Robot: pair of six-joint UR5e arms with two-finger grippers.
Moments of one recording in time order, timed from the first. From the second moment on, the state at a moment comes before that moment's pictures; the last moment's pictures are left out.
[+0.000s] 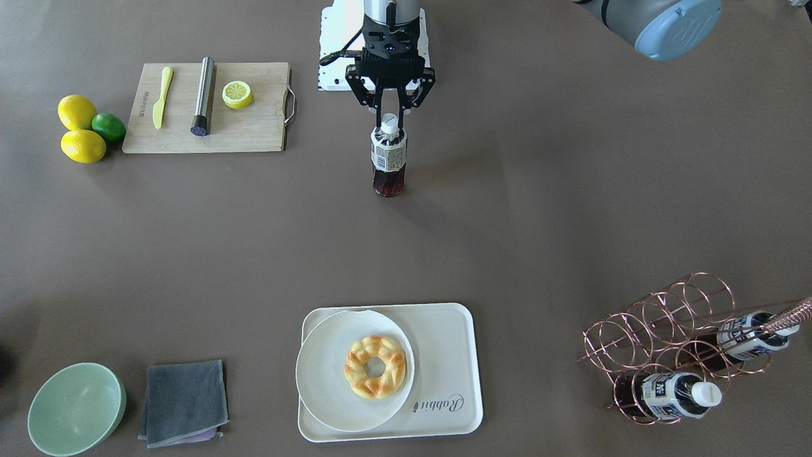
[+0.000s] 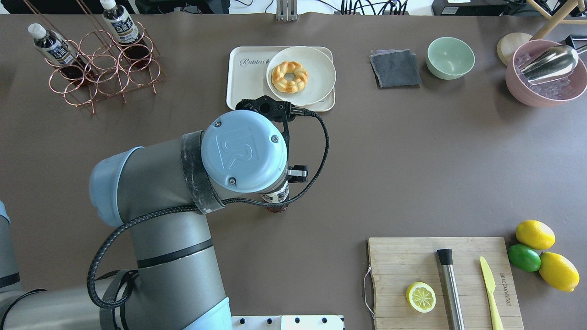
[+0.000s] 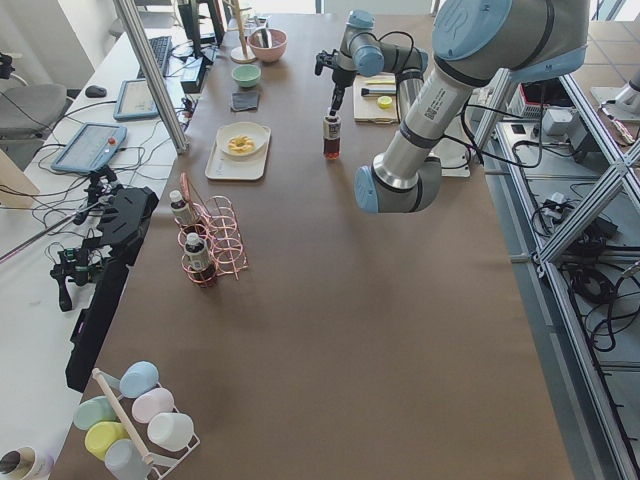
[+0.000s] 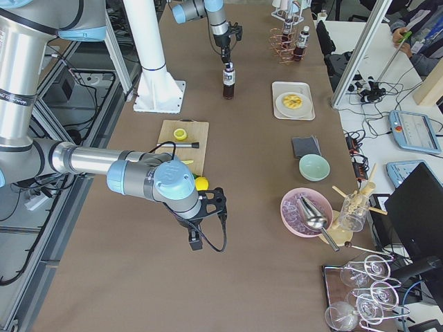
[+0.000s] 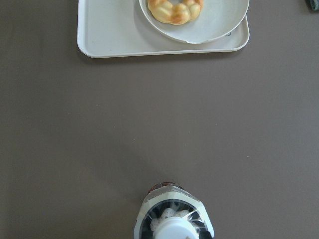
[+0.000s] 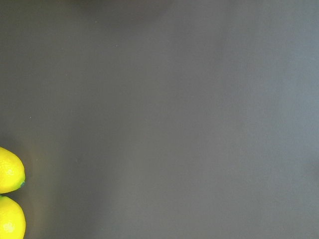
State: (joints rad) left arm -0.40 -2.42 -1.94 -1.21 -1.61 -1.24; right arm 1.78 -1.94 1.94 -1.63 2.36 -0.42
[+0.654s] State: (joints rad) left arm -0.40 -2.42 -1.94 -1.22 -1.61 -1.24; right arm 1.78 -1.93 1.96 -1.64 2.36 -0.41
